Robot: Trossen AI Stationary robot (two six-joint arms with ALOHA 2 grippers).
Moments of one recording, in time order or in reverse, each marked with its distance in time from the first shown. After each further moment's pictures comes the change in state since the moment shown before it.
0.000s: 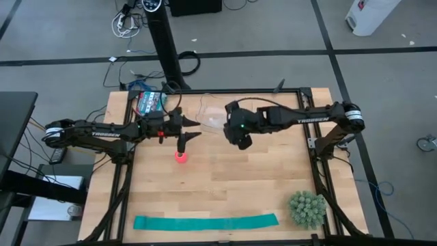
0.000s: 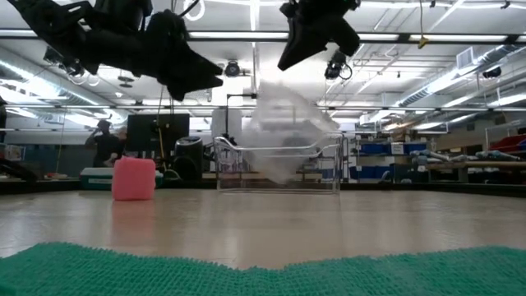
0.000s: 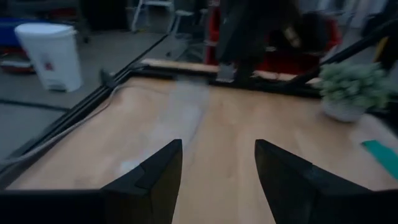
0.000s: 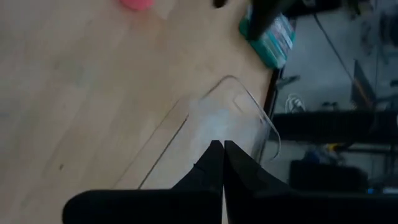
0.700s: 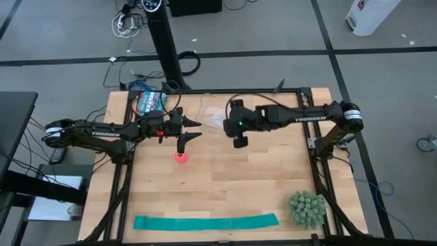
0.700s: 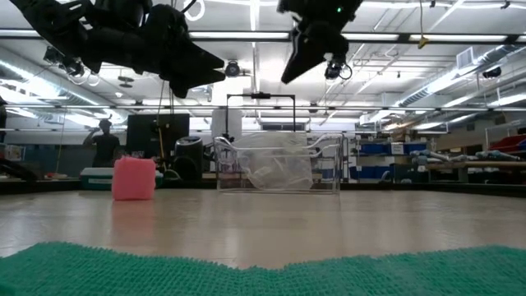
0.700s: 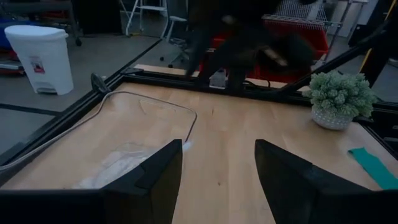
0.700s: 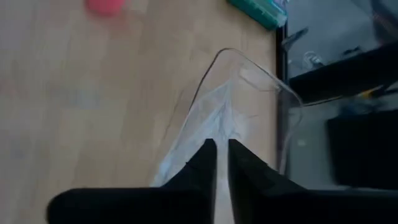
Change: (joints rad) left arm 0.000 0.004 0.010 0.021 0.027 -0.026; right arm -0.047 0.010 -0.034 0.011 -0.015 0.311
